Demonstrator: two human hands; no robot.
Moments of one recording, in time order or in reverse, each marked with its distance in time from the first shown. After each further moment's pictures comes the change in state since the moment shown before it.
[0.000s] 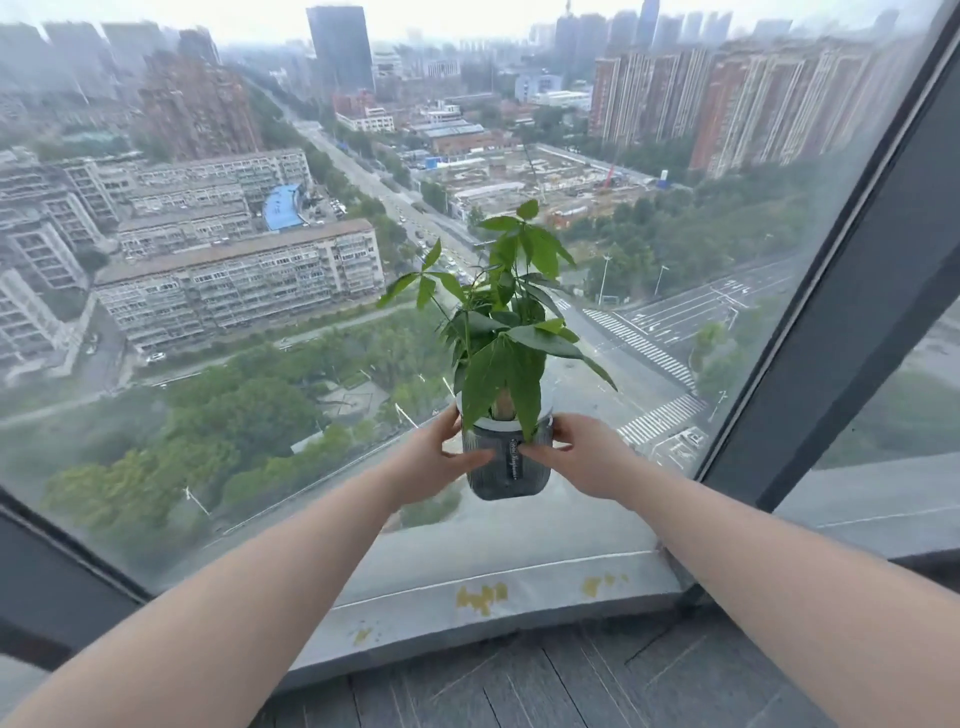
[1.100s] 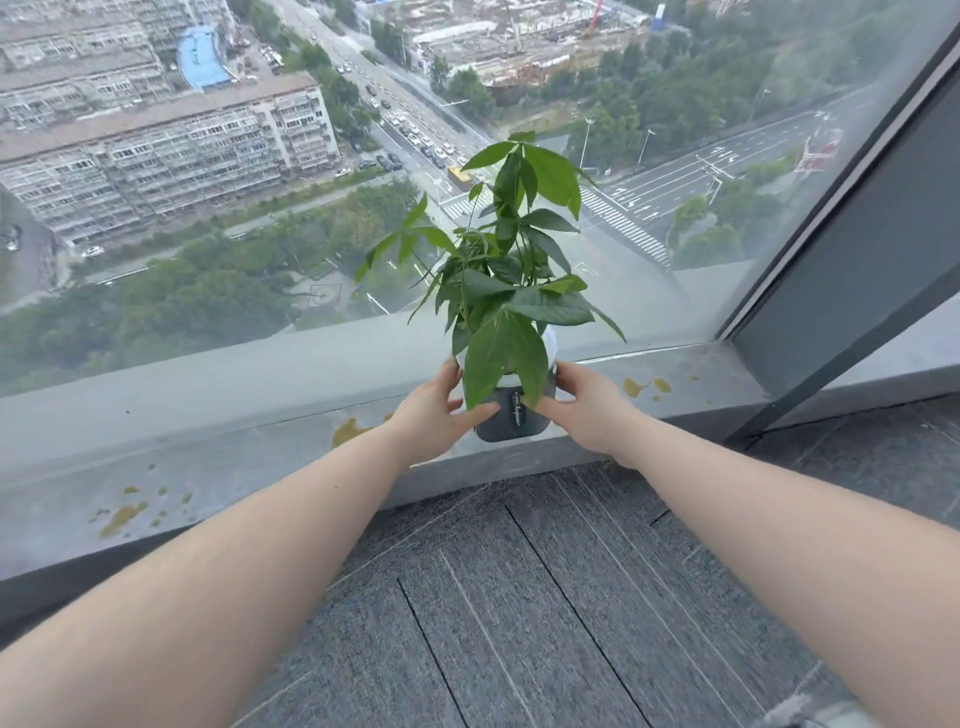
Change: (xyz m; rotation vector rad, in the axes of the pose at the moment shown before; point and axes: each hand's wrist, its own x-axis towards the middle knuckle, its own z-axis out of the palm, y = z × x) left_hand 0.294 -0.453 0.476 0.016 -0.173 -0.111; right_hand 0.182 0.573 0.376 0.241 -0.047 0.181
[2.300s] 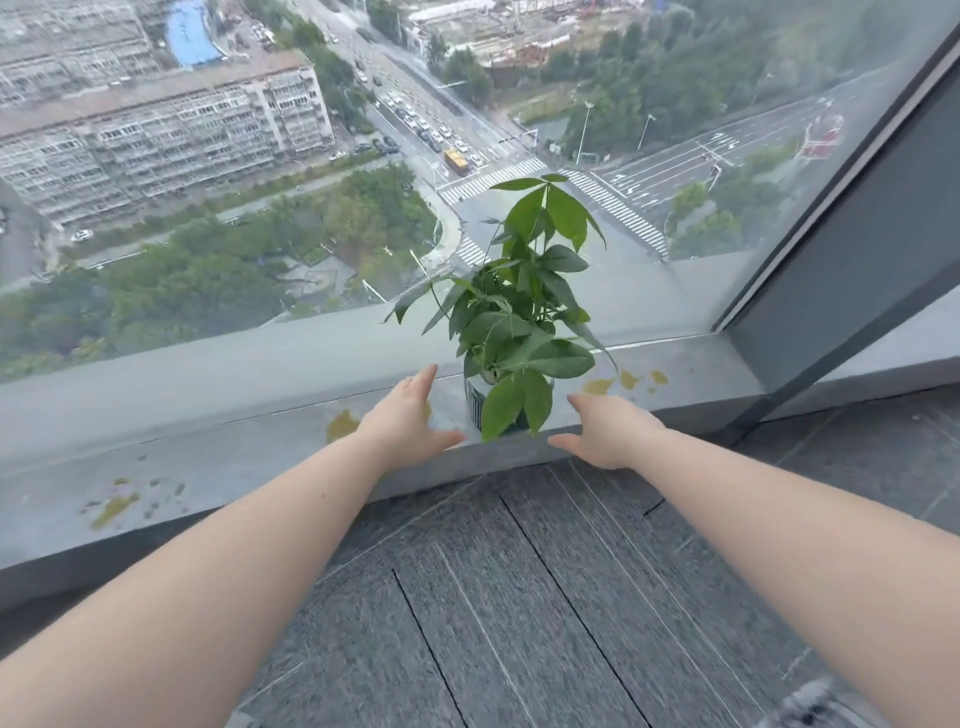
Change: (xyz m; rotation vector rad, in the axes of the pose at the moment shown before) left_hand 0.003 -0.032 -0.004 0.366 0.051 -0.023; right_hand 0.002 0.030 -0.009 -0.824 -0.208 0.240
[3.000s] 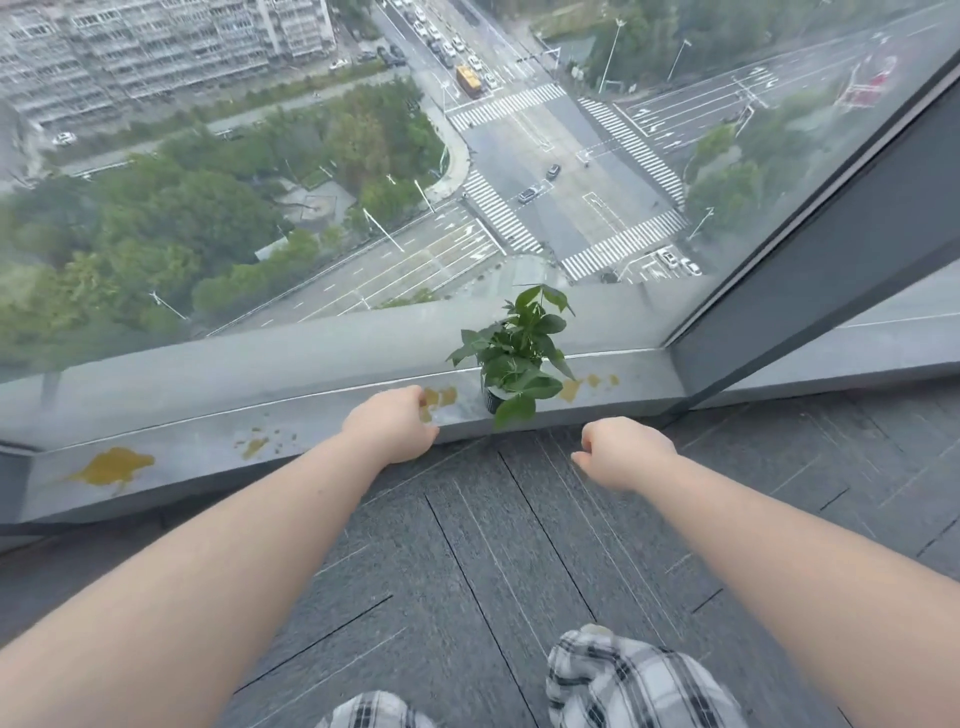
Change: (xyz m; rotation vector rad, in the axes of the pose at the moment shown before) left_hand -0.173 0.092 -0.194 0.187 -0.188 -0.230; right_hand -0.208 -0.049 -0.148 -0.149 -0.150 0.055
